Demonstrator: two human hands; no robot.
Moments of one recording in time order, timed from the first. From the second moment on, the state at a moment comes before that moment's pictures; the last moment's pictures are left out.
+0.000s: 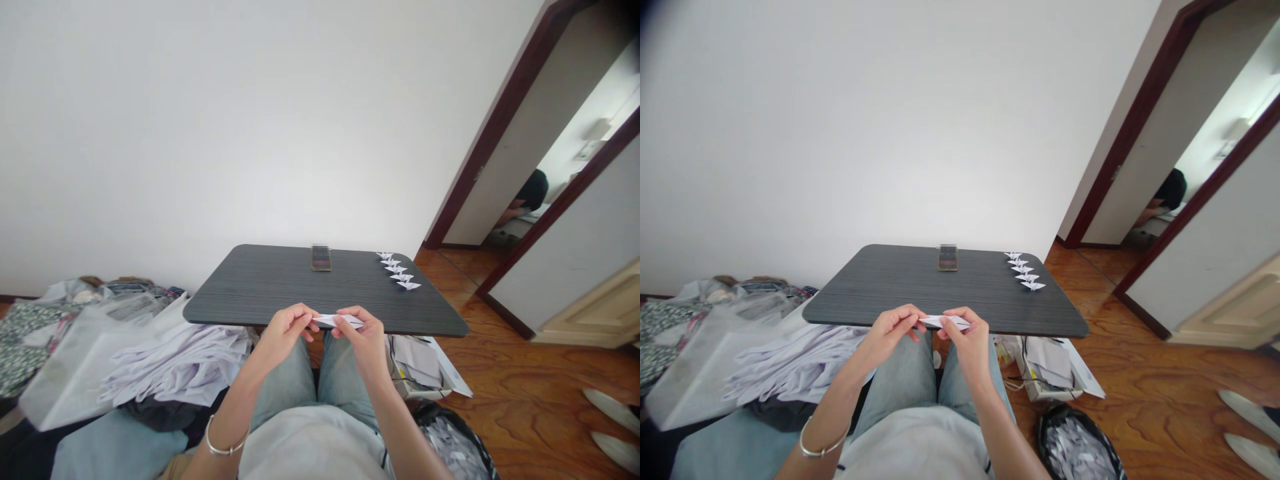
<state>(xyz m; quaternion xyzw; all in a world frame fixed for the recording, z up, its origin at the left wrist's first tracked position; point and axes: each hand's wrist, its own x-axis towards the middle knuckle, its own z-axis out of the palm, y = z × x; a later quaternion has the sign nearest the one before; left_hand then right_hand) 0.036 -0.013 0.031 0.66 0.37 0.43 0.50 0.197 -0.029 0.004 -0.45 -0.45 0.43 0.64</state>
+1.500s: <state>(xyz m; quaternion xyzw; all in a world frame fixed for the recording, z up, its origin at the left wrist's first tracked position) 0.053 -0.009 0.013 0.70 0.43 0.46 0.35 0.198 -0.019 -0.007 -0.44 -0.49 0.44 0.61</state>
